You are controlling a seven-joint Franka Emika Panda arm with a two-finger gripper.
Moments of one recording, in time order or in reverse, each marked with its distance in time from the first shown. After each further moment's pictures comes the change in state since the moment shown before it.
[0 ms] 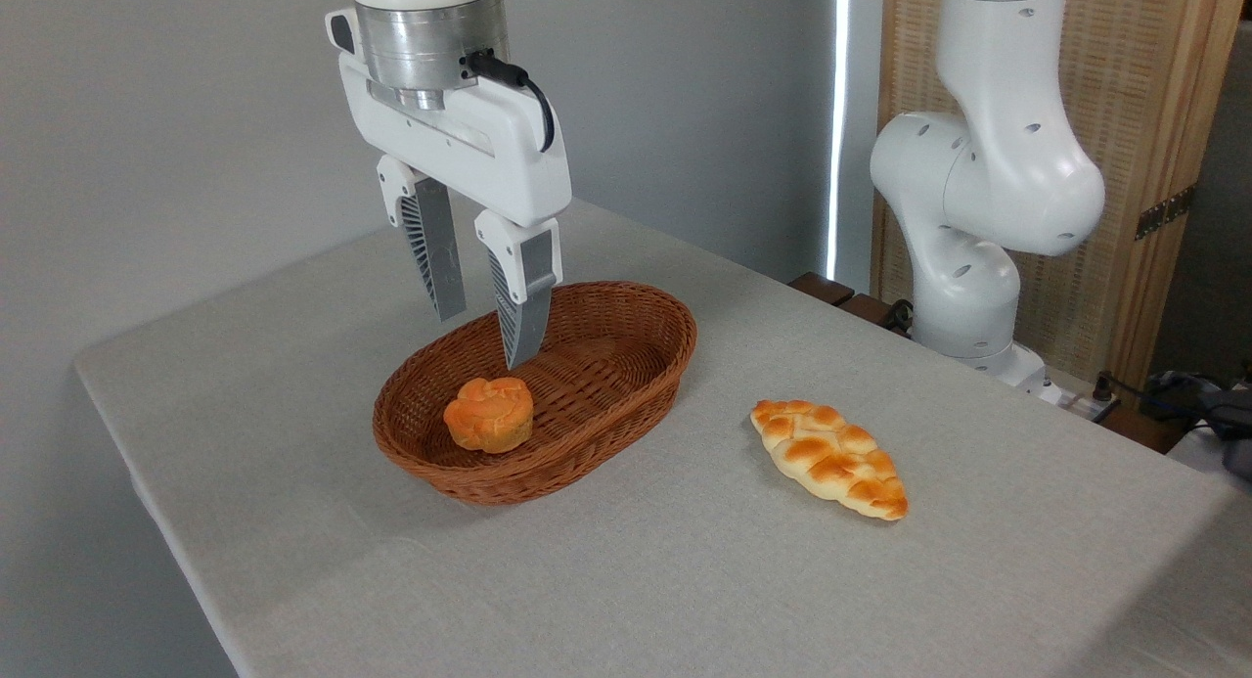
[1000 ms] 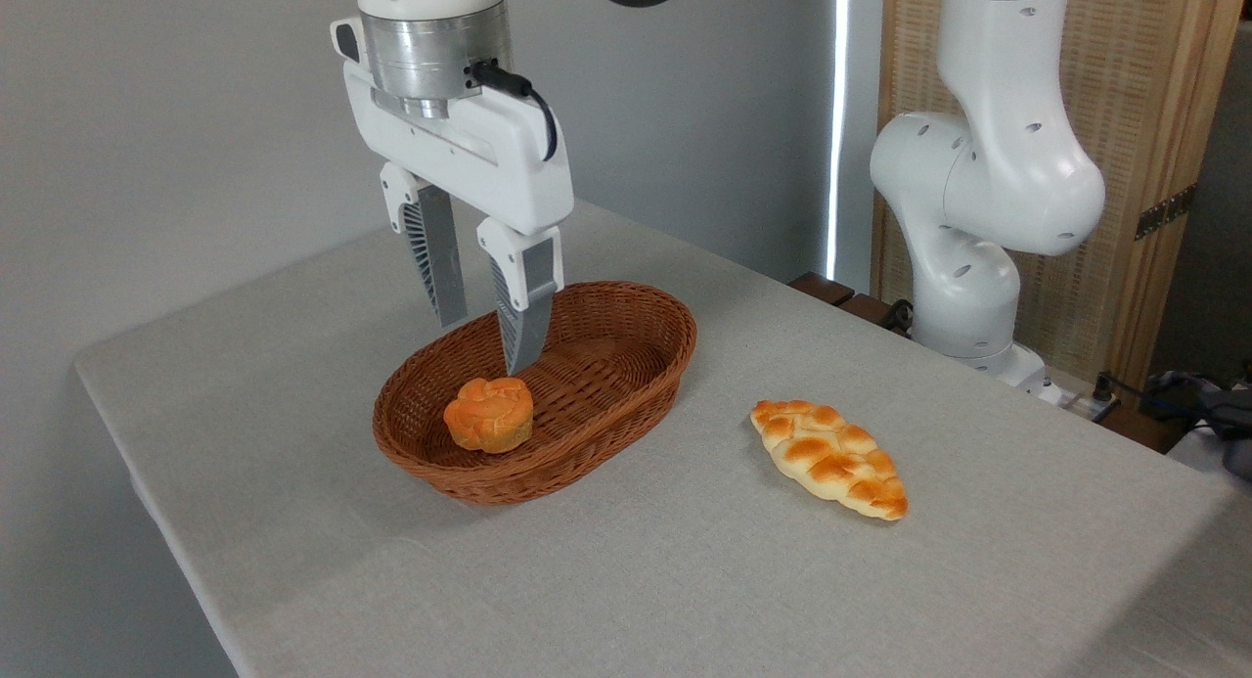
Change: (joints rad) arm 0.004 -0.010 -0.016 -0.040 0.000 0.045 0.000
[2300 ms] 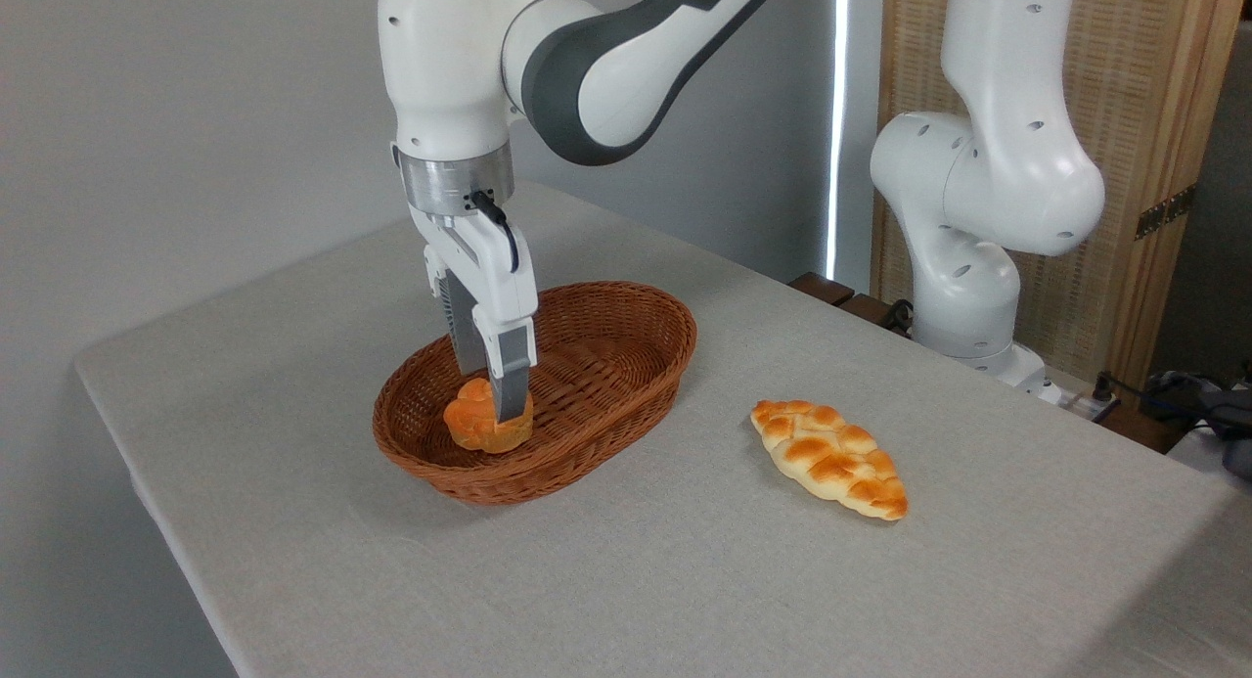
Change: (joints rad) arm -0.006 -0.048 -0.204 -0.391 0.000 0.364 0.047
